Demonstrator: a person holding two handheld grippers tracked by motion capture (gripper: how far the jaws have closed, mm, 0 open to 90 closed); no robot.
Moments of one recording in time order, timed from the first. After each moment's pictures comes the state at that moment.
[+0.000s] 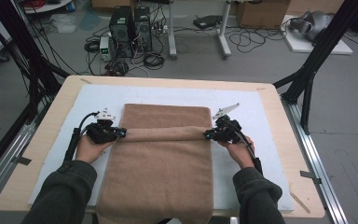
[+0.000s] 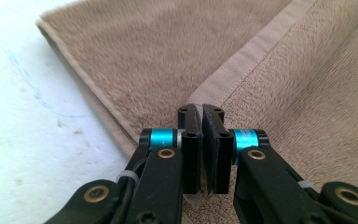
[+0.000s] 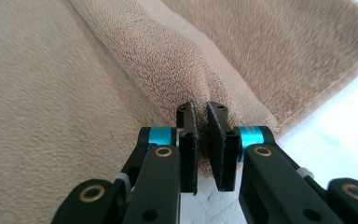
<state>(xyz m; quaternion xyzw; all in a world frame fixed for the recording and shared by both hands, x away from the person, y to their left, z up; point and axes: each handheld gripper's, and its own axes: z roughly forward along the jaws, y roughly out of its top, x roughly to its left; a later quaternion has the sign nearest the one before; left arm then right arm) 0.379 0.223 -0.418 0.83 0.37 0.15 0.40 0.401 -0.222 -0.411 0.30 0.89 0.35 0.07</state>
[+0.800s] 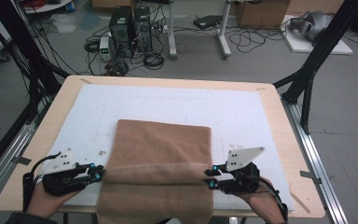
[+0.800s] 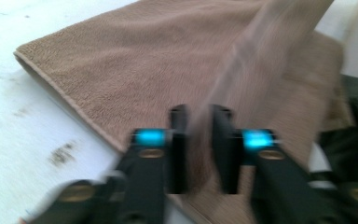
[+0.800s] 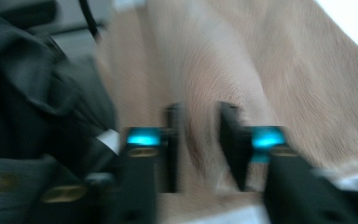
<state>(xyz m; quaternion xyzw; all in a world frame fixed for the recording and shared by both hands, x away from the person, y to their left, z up) 0.212 0.269 -0.381 0.83 0.28 0.12 0.48 0.233 -0.226 -0.356 0.15 0.88 0.45 0.03</state>
